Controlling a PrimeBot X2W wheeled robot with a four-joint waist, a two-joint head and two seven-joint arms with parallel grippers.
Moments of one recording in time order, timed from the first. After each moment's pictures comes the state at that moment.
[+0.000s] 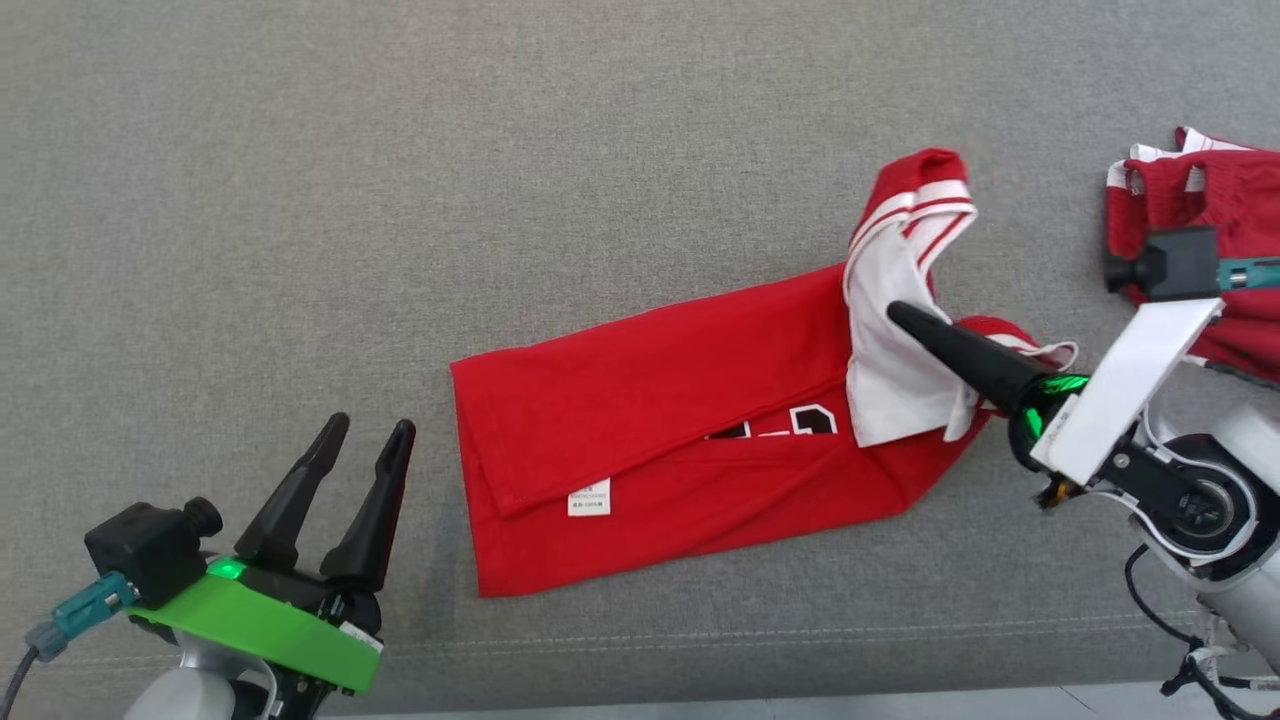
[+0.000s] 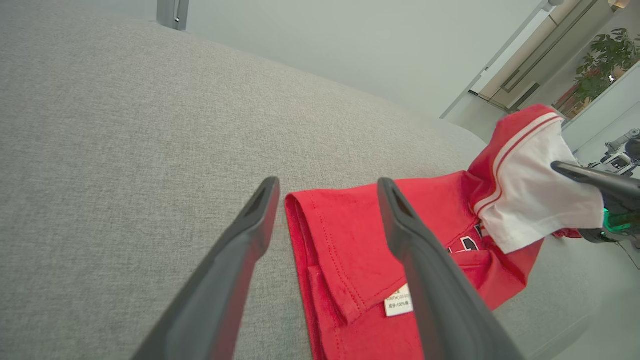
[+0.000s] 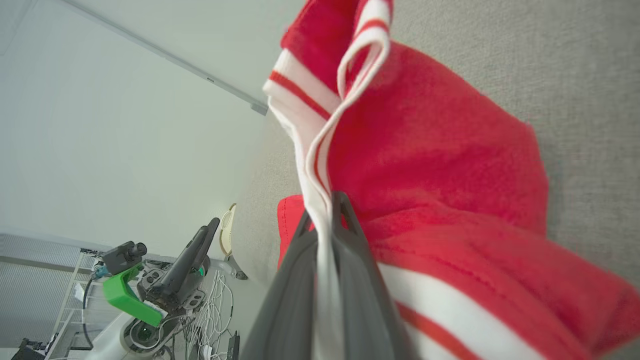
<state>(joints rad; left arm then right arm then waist) -0.08 0.40 -0.44 -0.04 -0.90 -0.12 -0.25 -0.41 -0.65 0.69 -0.04 1.50 0.08 0.18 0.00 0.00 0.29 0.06</state>
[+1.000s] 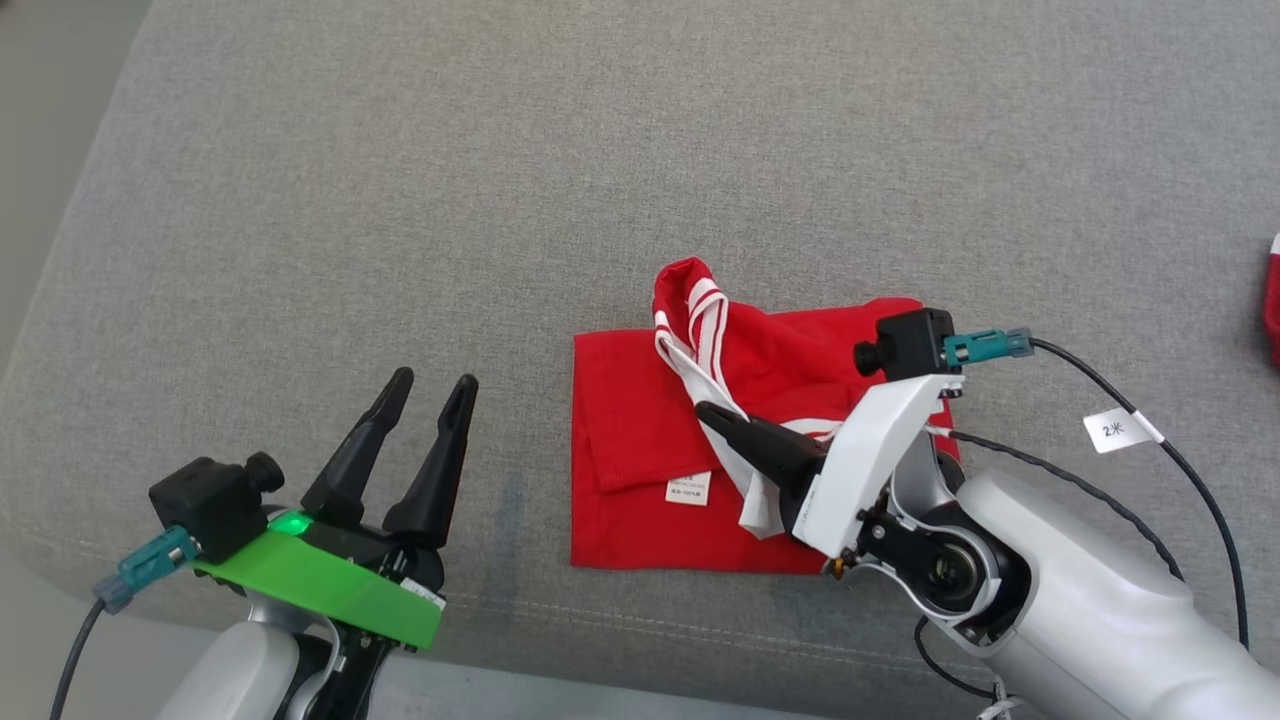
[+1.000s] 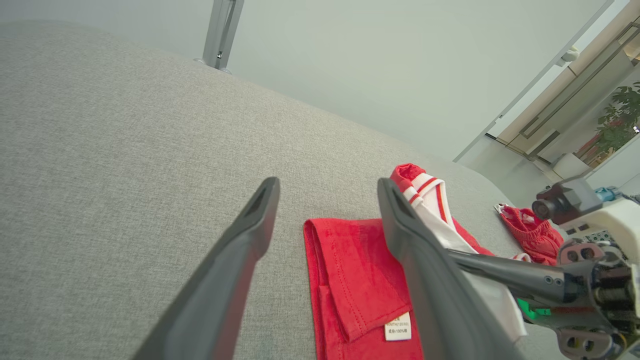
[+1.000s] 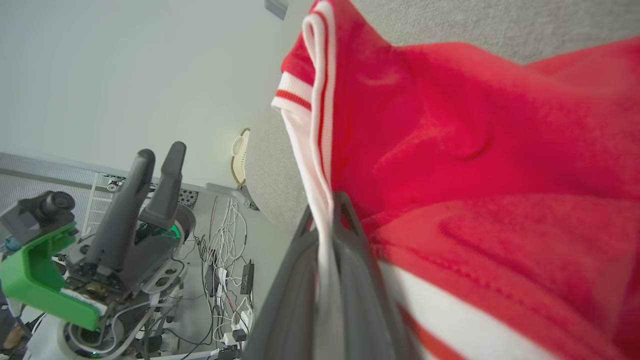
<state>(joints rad) -0.17 0.30 -0.50 -0.01 -0.90 -0.12 -0.25 -0.45 -0.34 0.89 0.06 1.31 -0.13 0.18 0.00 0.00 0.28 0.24</state>
